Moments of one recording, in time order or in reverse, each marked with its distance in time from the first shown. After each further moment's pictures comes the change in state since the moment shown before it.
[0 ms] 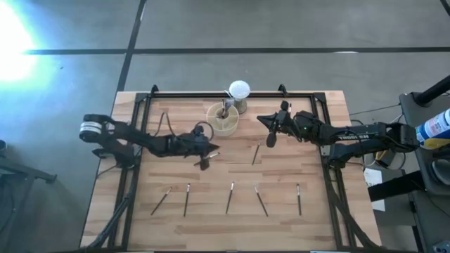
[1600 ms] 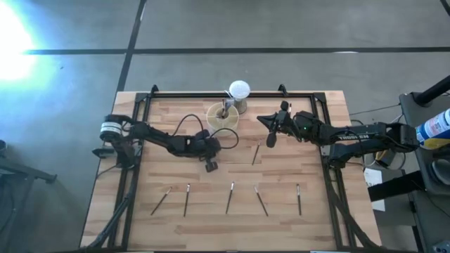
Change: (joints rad) left arm -0.012 0.219 0.291 -0.539 -0.101 -0.076; right arm 0.000 0.000 0.000 -0.006 0.000 0.001
